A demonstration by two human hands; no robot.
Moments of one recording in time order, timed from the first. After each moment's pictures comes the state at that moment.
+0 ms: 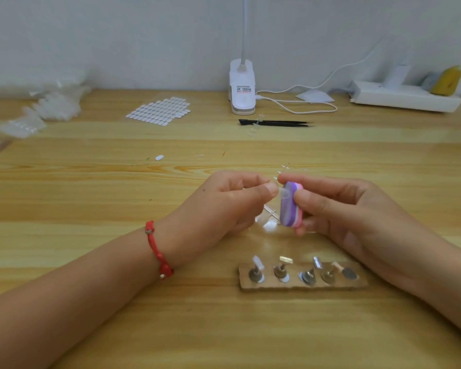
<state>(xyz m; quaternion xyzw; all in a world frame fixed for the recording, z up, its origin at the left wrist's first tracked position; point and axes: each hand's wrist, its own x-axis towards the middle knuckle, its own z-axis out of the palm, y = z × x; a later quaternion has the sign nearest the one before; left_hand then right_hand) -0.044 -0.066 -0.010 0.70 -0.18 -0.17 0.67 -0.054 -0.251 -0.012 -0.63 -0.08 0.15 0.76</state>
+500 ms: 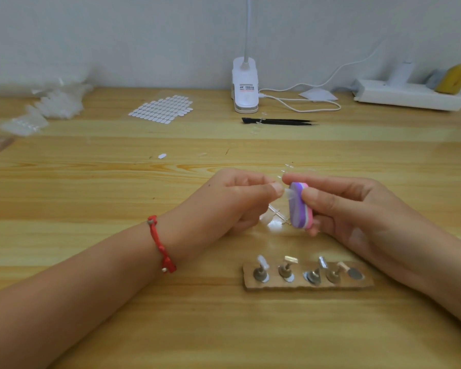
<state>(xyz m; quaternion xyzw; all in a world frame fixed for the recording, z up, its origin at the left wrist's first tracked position) -0.041 -0.065 -0.009 0.70 -0.16 -0.20 0.66 -0.052 -0.252 -0.013 -0.62 -0.08 0.16 0.76</state>
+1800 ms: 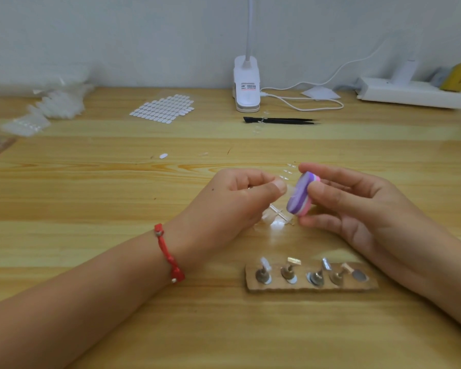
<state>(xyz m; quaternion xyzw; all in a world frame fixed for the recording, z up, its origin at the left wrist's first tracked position) -0.046 -0.069 -0.009 0.72 -0.13 -0.14 0.66 -0.050 -0.254 -0.014 -0.60 -0.06 0.13 0.79</state>
